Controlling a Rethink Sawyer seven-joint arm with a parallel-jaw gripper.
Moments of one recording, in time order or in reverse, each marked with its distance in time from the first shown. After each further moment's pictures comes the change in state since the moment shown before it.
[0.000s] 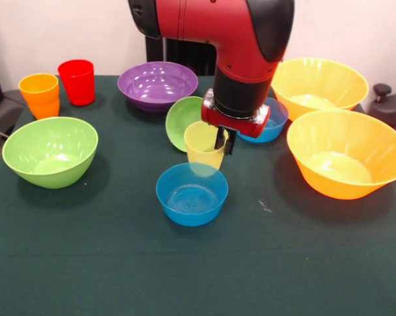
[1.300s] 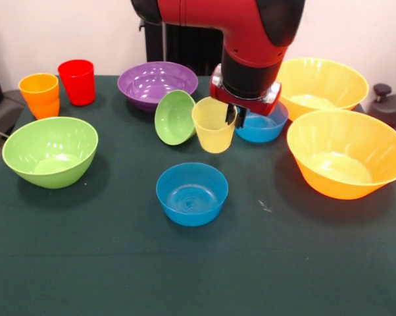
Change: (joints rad) arm -0.014 -0.048 0.040 -0.036 0.027 0.253 0.000
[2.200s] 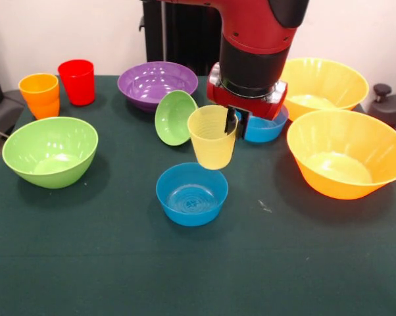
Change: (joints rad) arm -0.010 -0.015 0.015 -0.119 0.001 0.013 0.000
